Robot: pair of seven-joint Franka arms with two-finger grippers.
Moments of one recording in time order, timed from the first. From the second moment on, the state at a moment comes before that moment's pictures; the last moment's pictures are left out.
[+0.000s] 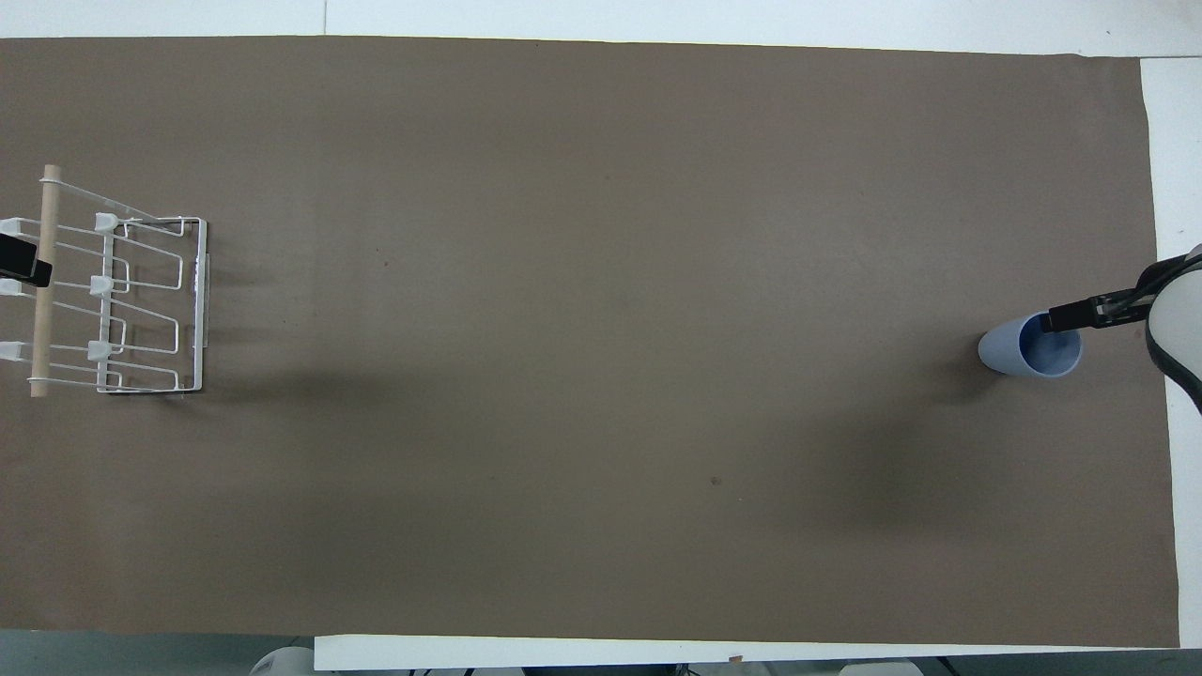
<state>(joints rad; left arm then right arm) -0.11 0.01 0.16 -1.66 0.02 1.59 0.21 -0.18 0.11 -0.15 -2.07 0.07 2.09 -0.53</state>
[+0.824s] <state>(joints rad) -0.11 0.01 0.16 -1.67 0.02 1.59 0.17 -0.18 0.11 -0.15 -2.12 0.07 2.12 -0.63</state>
